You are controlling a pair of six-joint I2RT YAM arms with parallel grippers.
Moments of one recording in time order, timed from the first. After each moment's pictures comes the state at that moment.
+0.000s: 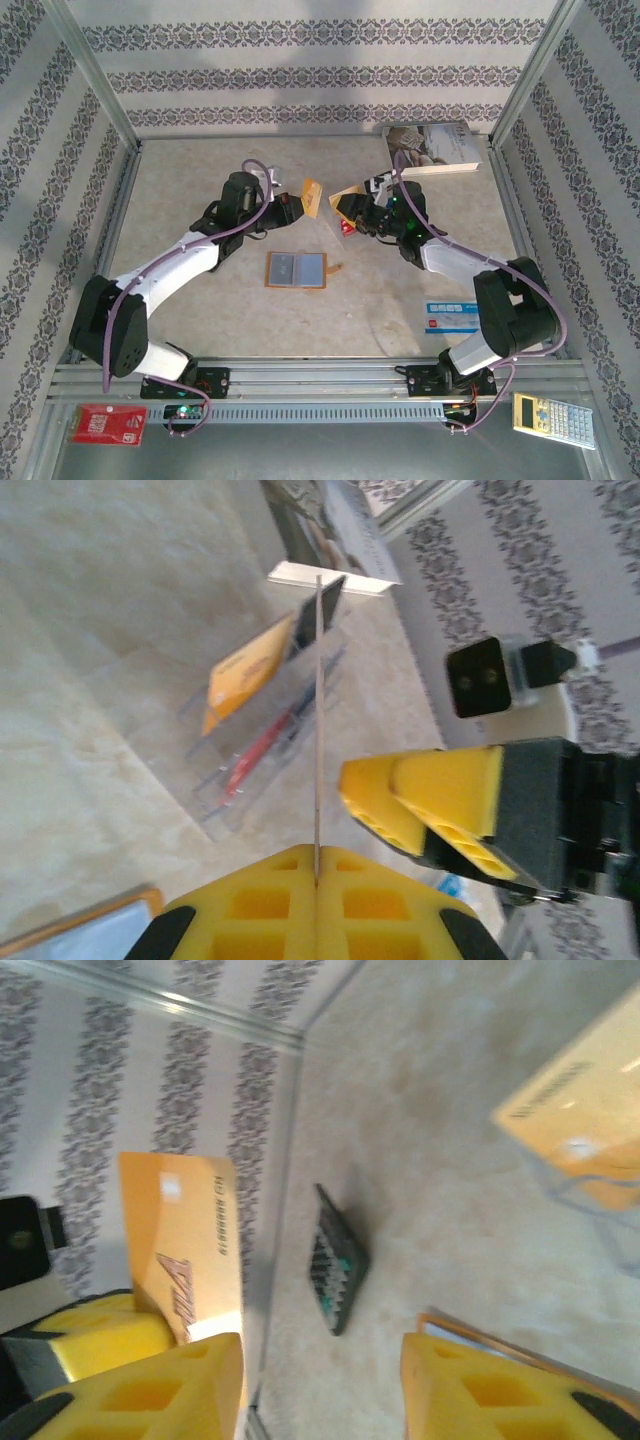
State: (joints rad) left arm -0.45 1.45 1.00 -0.02 0.39 -0.69; right arm 0.35 1.51 0.79 0.36 -0.62 1.04
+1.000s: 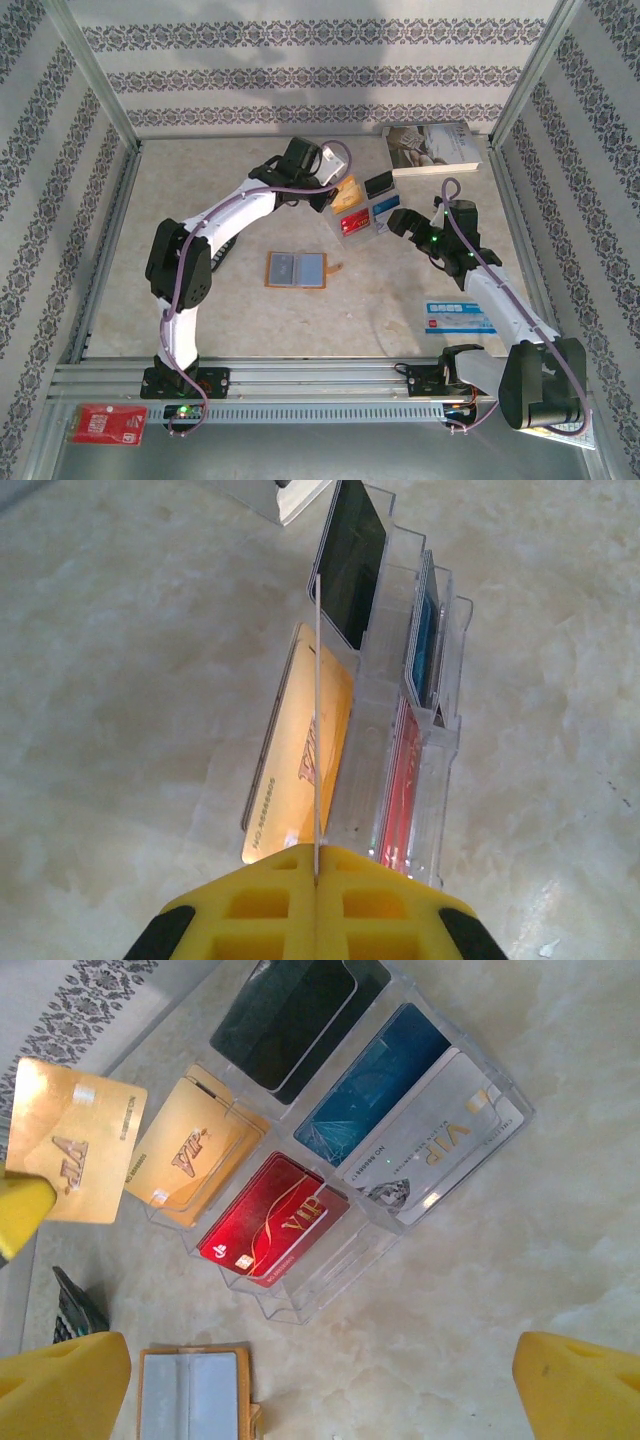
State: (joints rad) left arm -0.54 1.99 1.72 -0.52 0.25 0.16; right arm 0.08 1.12 0.66 -0.19 -0.36 0.65
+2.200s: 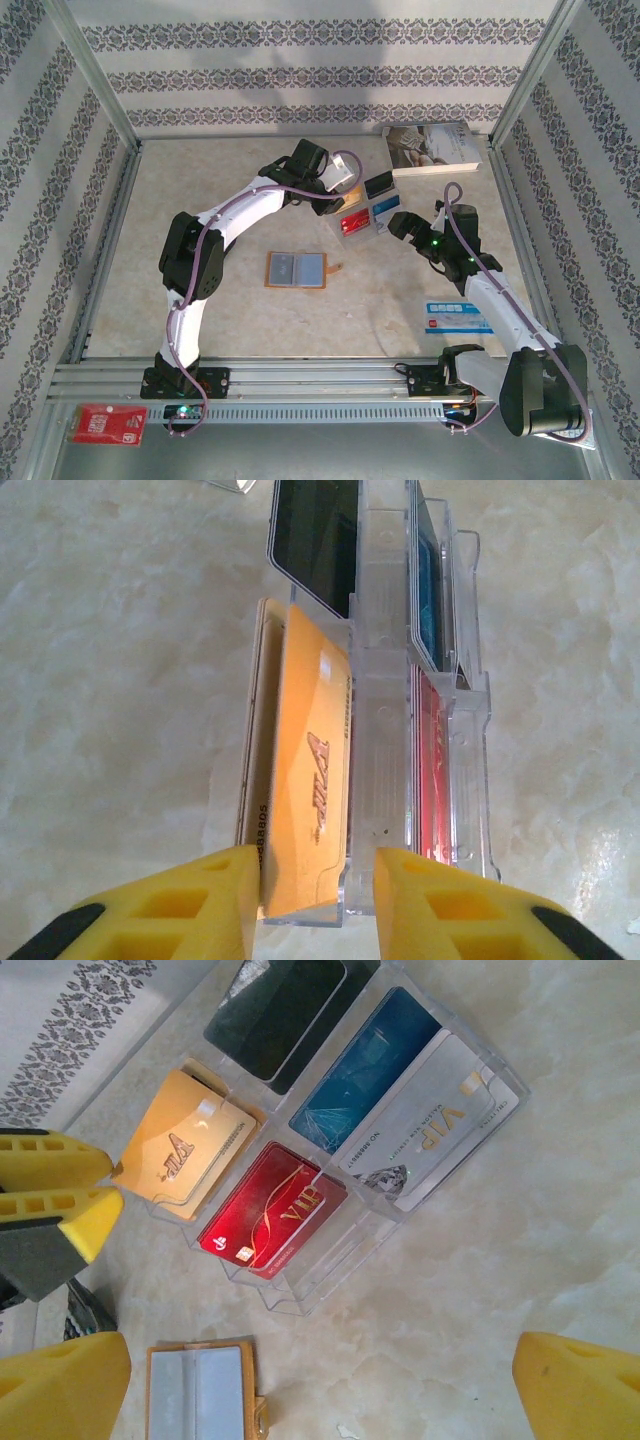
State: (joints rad) left arm -0.54 2.08 1.78 -0.55 0.27 0.34; right arm 0.08 1.09 0.62 -0.18 -0.36 0.69
